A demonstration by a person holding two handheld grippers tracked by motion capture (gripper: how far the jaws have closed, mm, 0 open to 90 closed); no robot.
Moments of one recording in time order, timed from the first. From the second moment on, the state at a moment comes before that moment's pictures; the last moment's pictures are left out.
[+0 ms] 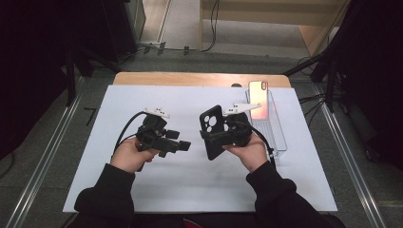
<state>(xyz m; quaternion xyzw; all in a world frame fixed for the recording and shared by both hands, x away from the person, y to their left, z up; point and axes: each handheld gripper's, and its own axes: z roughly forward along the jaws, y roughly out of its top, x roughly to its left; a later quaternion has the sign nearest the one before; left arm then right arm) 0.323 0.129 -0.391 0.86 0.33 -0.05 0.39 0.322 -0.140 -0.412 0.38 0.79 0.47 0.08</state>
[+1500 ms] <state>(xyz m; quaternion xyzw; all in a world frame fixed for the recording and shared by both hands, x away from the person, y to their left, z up) 0.290 0.186 -0.462 0.86 0.35 -0.05 0.36 0.340 -0.217 -0.362 0.44 0.75 0.48 0.12</state>
